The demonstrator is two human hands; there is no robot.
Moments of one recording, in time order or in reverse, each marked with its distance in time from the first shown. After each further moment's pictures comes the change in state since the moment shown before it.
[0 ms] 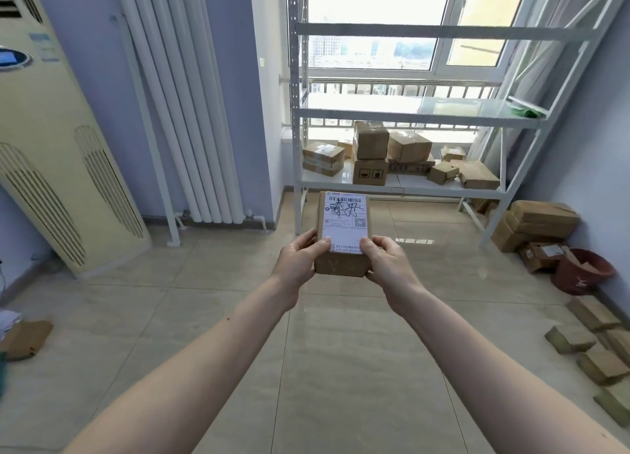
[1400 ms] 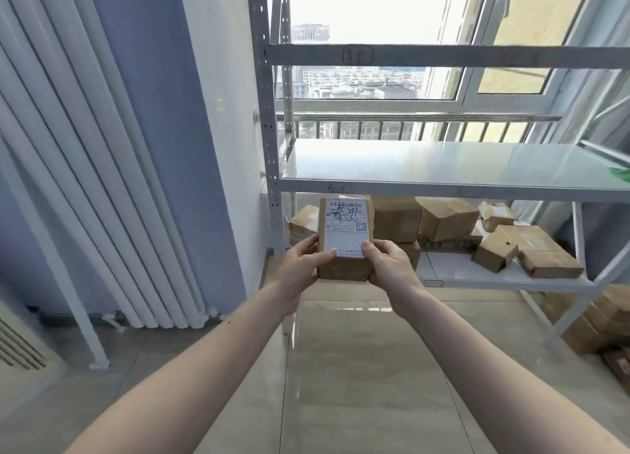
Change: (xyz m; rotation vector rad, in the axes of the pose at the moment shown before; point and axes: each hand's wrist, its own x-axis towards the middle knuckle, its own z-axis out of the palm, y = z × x) left_hand 0.758 0.169 0.012 0.058 -0.124 0.026; right_hand 0.744 -0.113 0.090 -0.007 0.027 -0.011
